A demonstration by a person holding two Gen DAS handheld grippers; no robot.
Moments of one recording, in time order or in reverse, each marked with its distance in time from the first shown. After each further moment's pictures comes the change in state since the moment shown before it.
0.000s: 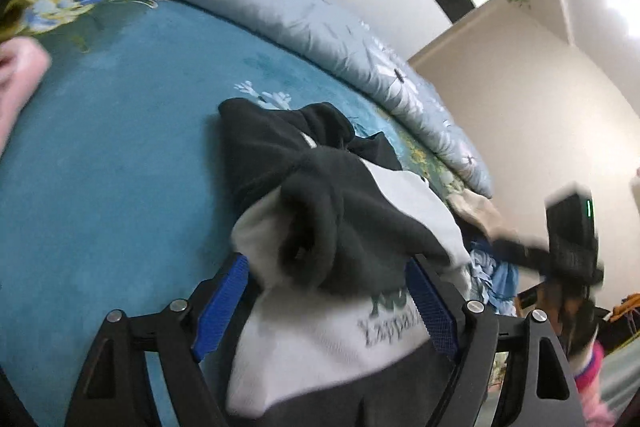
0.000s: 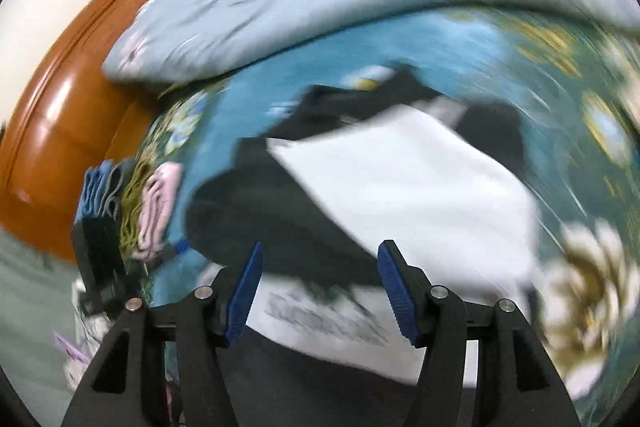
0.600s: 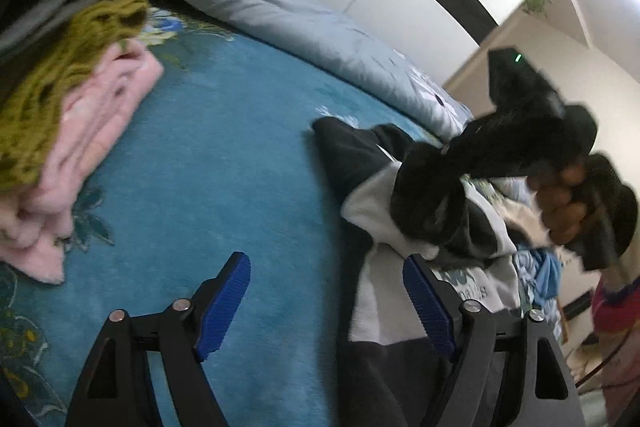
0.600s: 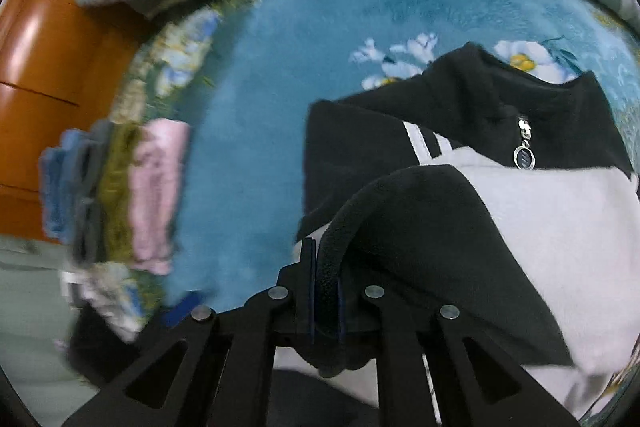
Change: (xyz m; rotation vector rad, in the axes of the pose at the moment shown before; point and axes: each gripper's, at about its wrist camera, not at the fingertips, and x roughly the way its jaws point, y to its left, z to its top) left arm -0.077 0.053 -0.052 0.002 -0.161 0.165; right arm 0.187 0.170 0.062 -0.127 0.339 -0.095
